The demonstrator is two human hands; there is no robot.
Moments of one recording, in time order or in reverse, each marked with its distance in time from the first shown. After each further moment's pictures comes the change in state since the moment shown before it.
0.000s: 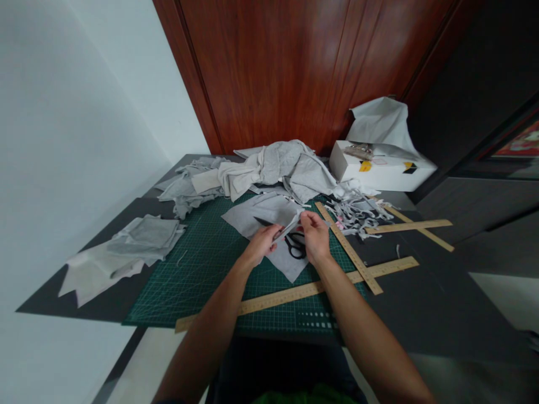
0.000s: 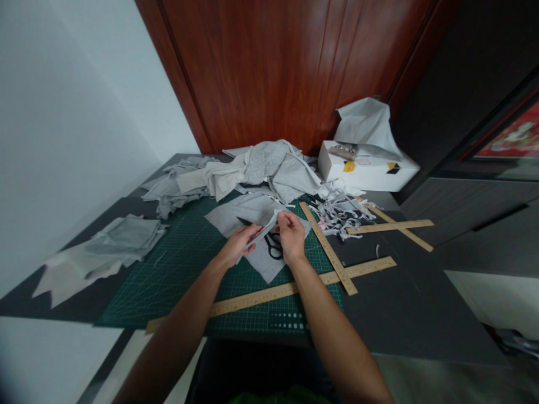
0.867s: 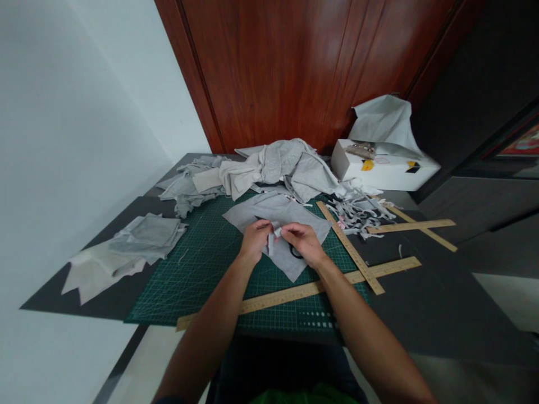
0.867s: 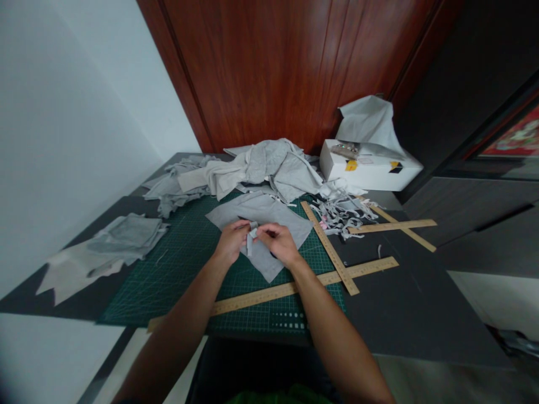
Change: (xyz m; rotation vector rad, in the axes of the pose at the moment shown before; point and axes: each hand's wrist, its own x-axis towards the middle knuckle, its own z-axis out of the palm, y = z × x) left_hand 0.001 0.007 -0.002 -0.224 0.286 0.028; right_hand -0.018 -0.010 0.001 -0.118 -0.576 -0.015
